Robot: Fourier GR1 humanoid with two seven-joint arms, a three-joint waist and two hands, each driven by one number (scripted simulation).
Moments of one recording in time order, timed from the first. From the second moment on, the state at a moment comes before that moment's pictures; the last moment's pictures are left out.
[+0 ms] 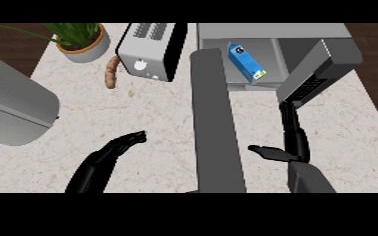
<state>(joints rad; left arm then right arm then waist) 0.21 0.15 -0.26 -1.72 0.10 -0.18 -0.31 -0.43 -0.11 -0.32 -0.32 0.02 0.03 -1.06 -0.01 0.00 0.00</state>
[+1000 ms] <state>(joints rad) 0.02 0.11 -0.50 -1.44 -0.24 -0.19 -0.31 0.14 -0.13 -0.19 -1.14 -0.12 0.23 -0.88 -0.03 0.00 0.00</state>
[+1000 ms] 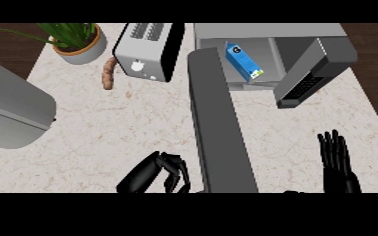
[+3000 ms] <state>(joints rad) -0.71 0.00 -0.88 -0.99 0.46 0.56 -0.42 0.35 -0.28 -0.15 -1.86 -0.40 0.46 -0.53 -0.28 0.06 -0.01</state>
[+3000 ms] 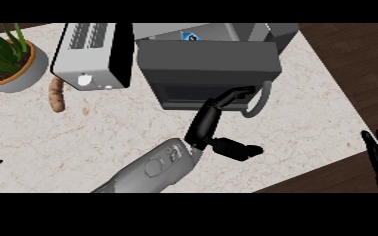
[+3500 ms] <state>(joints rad) -0.83 0.00 -0.86 -0.91 0.56 0.61 -0.47 0.30 -0.33 -0.16 -1.88 -0.48 0.50 -0.49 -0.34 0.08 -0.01</state>
